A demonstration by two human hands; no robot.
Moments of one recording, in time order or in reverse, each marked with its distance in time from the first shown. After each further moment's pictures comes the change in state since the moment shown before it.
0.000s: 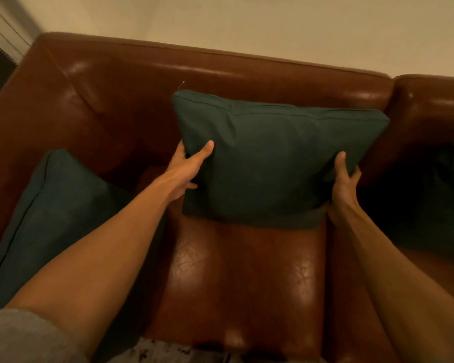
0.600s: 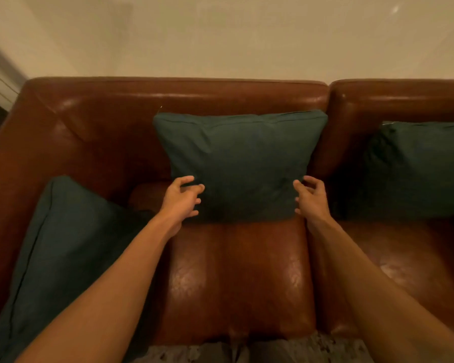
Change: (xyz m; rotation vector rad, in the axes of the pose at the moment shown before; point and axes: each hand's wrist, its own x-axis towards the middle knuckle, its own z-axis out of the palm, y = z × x) left_hand -0.084 -0.024 0.008 0.144 -0.019 0.038; right_hand -0.075 0.013 -0.034 -0.176 0.077 0.000
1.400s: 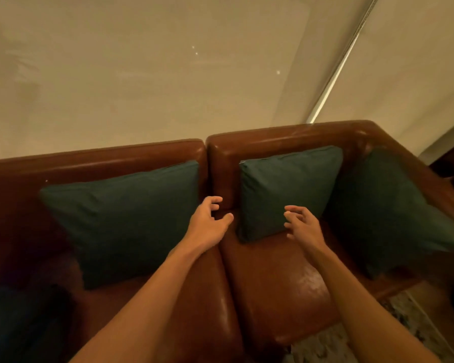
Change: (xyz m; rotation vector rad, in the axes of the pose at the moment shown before) left_hand -0.160 0.067 0.235 0.375 -0.419 0.440; right_hand -0.062 -0.044 -0.266 0.055 0.188 -0.127
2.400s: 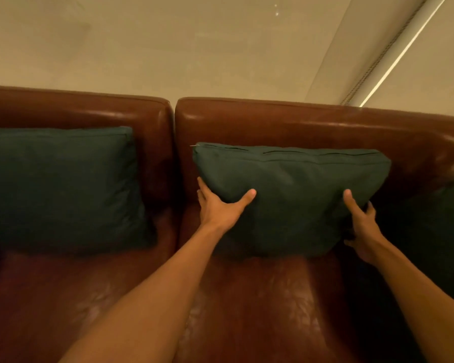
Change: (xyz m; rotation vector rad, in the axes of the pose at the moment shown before) left_hand 0.227 -0.016 0.253 -0.148 0.444 -0.314; right_hand 0.352 0.073 -0.153 0.010 -0.182 0.248
